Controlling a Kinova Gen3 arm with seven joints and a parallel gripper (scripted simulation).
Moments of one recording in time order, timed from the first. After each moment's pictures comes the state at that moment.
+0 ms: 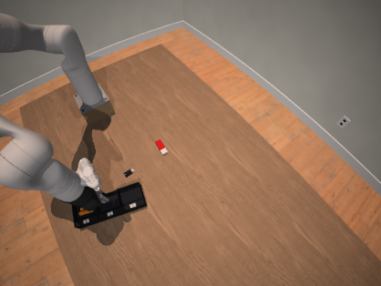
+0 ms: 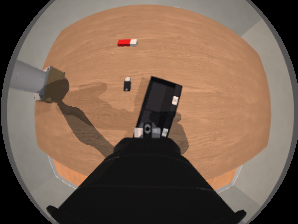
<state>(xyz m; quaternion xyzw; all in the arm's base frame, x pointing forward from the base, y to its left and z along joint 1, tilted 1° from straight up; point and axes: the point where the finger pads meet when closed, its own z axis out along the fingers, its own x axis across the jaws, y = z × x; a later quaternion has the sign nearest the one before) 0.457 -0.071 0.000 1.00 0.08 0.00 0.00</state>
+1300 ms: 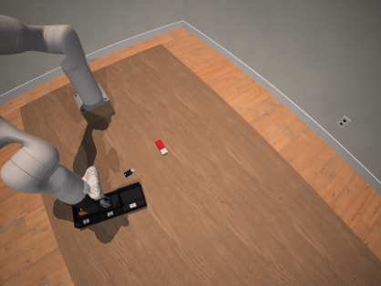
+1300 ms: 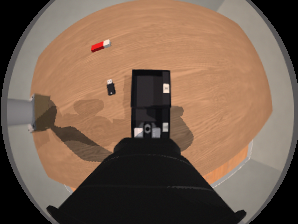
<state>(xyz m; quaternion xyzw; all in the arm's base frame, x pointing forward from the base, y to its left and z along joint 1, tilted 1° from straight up) 0.464 -0.077 -0.028 1.00 -0.06 0.01 0.00</state>
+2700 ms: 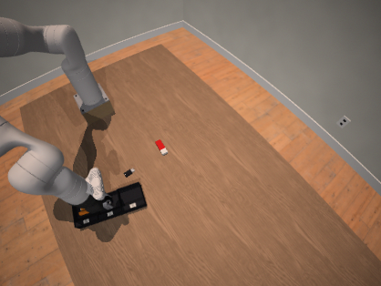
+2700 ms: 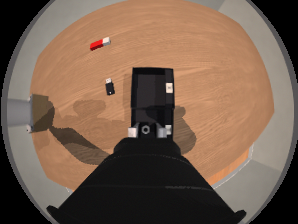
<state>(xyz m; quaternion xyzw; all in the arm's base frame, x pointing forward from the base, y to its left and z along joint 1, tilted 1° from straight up) 0.461 -0.074 -0.043 1.00 -0.06 0.00 0.00</state>
